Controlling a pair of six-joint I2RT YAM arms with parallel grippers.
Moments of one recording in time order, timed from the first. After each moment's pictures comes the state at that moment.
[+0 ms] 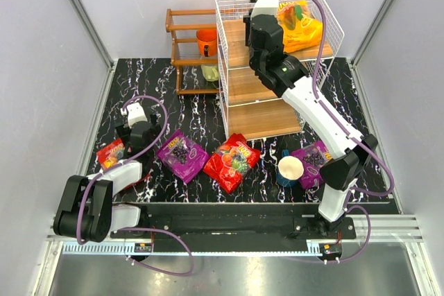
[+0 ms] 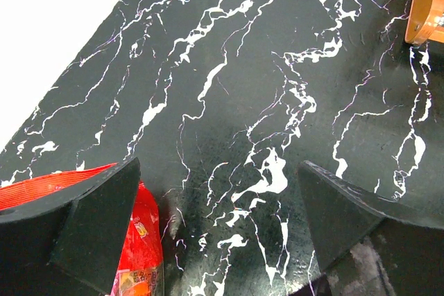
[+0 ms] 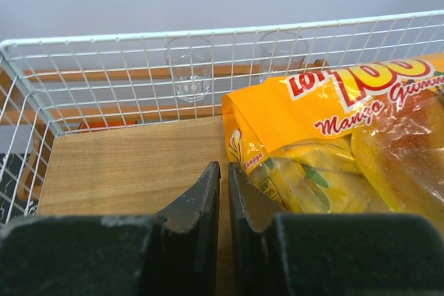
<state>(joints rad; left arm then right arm) -0.16 1.25 0.37 0.52 -0.55 -0.17 0.67 1.81 2.08 -0.28 0.71 -0.01</state>
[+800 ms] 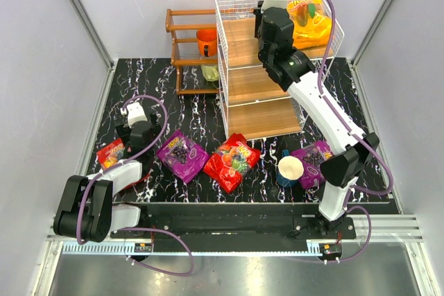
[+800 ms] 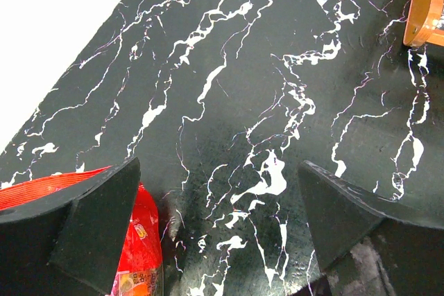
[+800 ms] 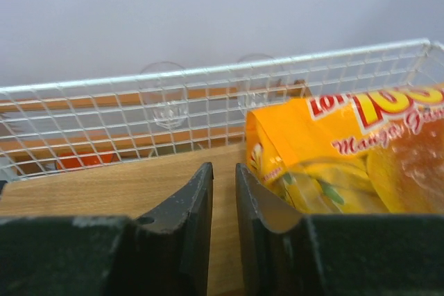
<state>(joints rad) -0.16 1.25 0.37 0.52 -0.55 -0.17 0.59 1.82 2.07 -0.21 0.69 -0.03</state>
